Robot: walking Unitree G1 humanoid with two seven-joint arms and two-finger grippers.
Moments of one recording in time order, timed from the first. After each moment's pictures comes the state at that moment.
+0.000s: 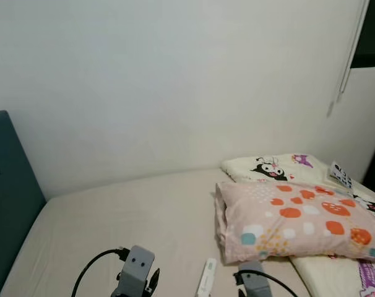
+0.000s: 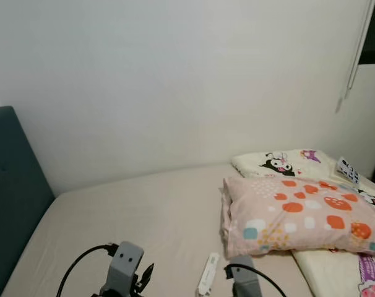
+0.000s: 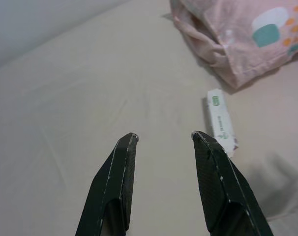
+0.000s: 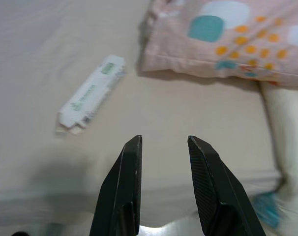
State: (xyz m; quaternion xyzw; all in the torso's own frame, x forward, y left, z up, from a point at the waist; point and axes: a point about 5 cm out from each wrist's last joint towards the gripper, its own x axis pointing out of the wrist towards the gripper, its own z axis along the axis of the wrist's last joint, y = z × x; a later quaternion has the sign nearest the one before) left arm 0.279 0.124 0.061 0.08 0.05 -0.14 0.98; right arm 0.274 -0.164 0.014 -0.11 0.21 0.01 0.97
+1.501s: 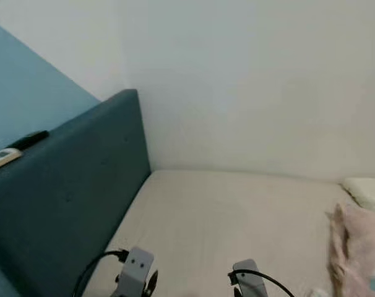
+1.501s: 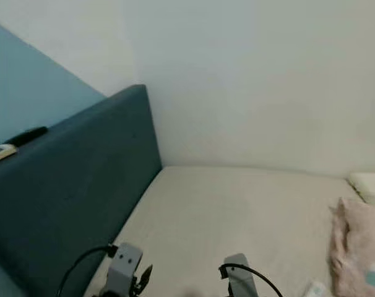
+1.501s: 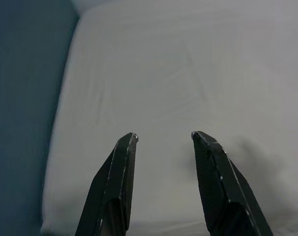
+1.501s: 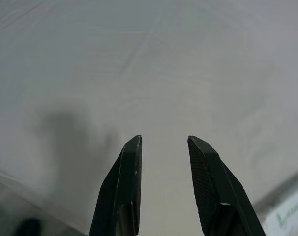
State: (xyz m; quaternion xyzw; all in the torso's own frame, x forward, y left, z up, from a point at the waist) left arm 0.281 0.122 0.060 0.09 0.06 -0.14 0.98; right arm 0.278 -0.162 0.016 -0.13 0.21 0.03 0.97
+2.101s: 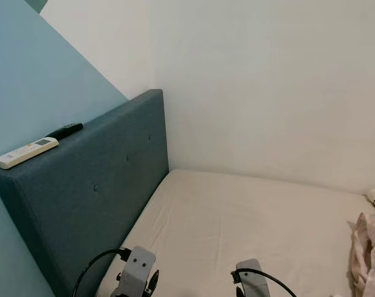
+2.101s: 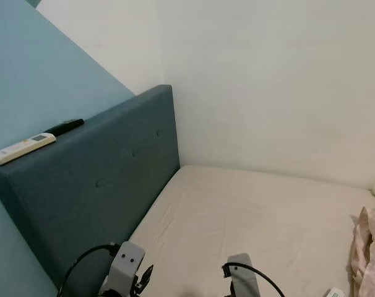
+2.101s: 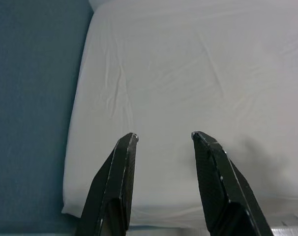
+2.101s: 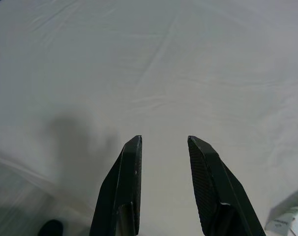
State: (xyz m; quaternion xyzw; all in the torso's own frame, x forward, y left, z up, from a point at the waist) left arm 0.282 0.126 0.060 0.11 0.06 -0.14 0.98; right arm 0.277 -0.159 0.016 -0.11 0.21 0.01 0.97
